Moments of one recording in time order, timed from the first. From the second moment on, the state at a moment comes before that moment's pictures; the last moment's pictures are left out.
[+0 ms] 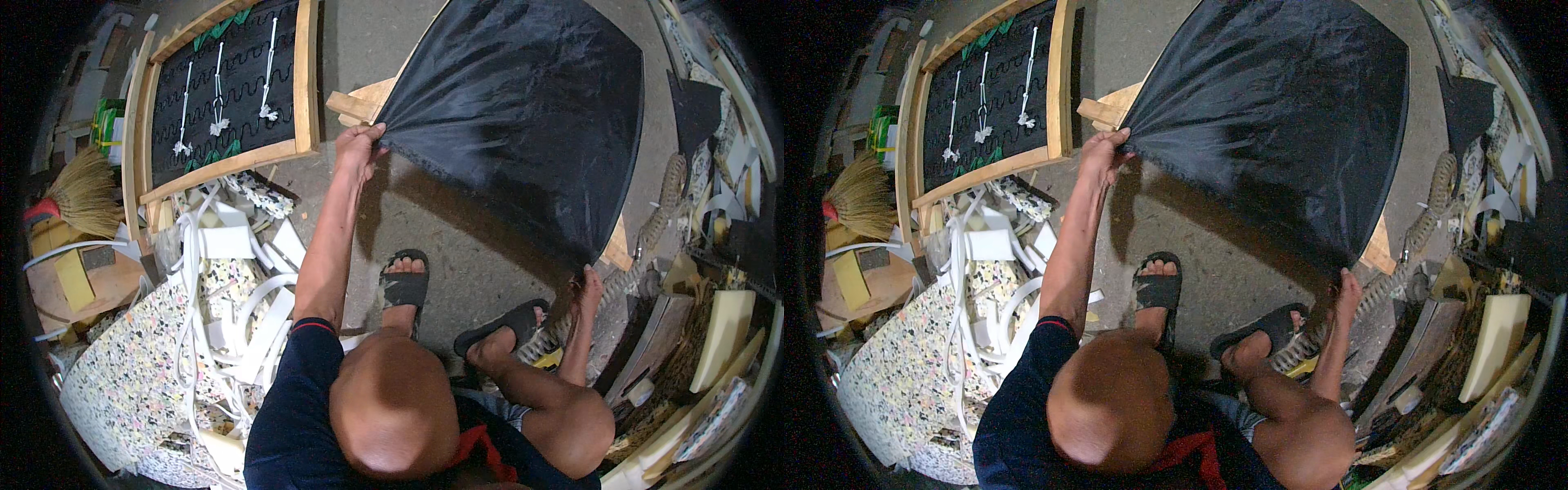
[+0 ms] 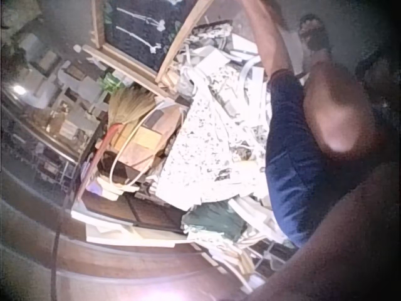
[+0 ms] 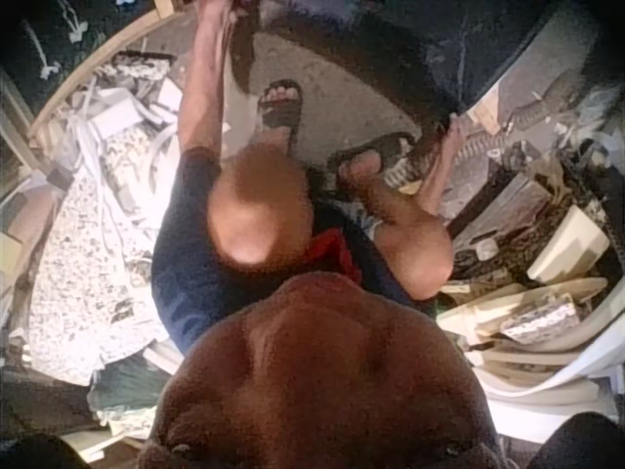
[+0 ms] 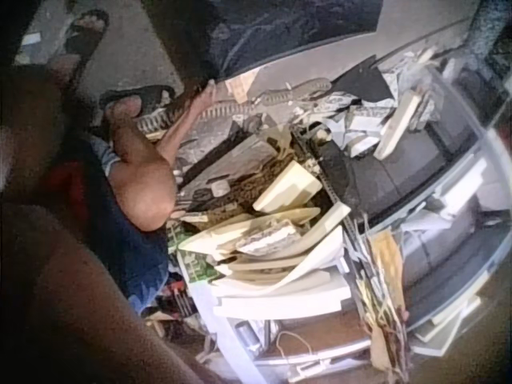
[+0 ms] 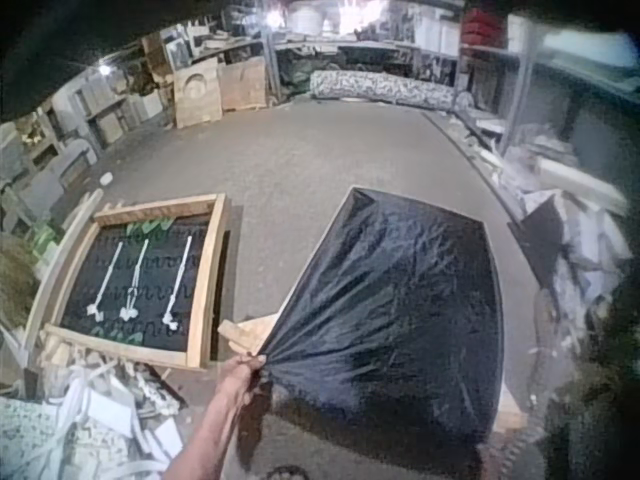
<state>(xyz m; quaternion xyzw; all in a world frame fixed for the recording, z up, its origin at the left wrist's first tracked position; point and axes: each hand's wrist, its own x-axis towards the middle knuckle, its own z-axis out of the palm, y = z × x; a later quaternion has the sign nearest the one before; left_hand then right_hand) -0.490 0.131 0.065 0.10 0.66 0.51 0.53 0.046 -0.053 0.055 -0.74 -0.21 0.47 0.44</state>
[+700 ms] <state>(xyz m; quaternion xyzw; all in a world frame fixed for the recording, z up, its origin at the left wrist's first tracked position) -0.495 0.128 0.076 0.17 0.65 0.49 0.55 0.063 -0.058 0.034 -0.73 -0.23 0.46 0.45</state>
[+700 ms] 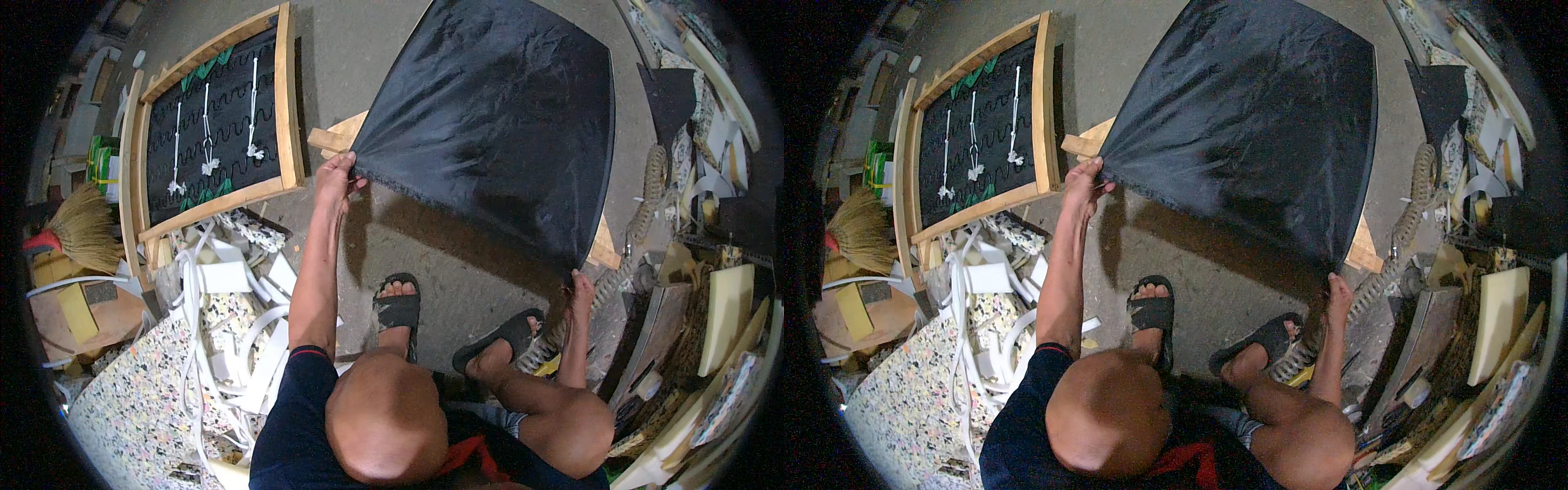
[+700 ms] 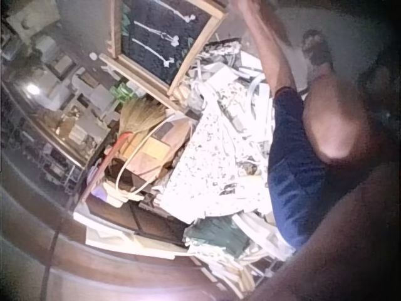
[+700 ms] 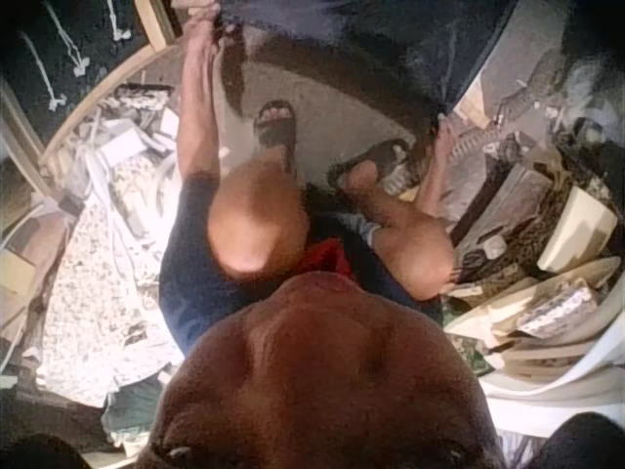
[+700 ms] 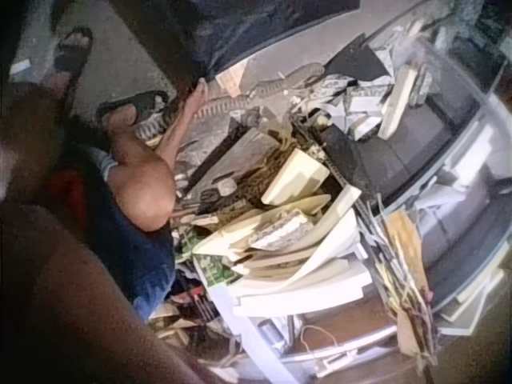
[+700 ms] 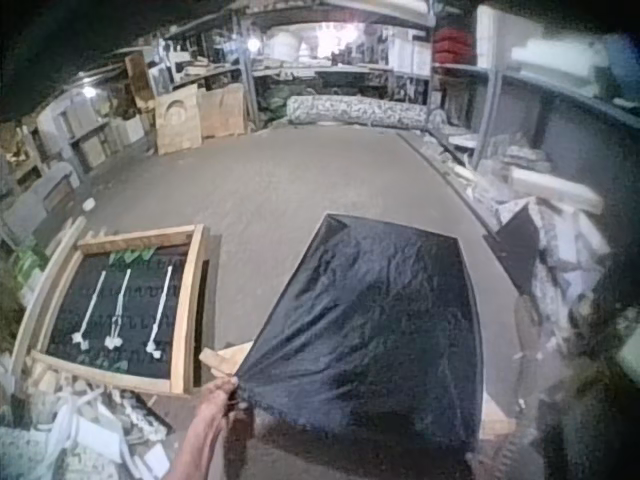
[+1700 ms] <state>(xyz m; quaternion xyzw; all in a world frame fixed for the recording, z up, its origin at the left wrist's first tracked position) -0.522 0.130 0.036 0.24 0.67 0.40 0.57 0.079 -0.040 -0.021 -0.70 -0.25 0.49 0.45</state>
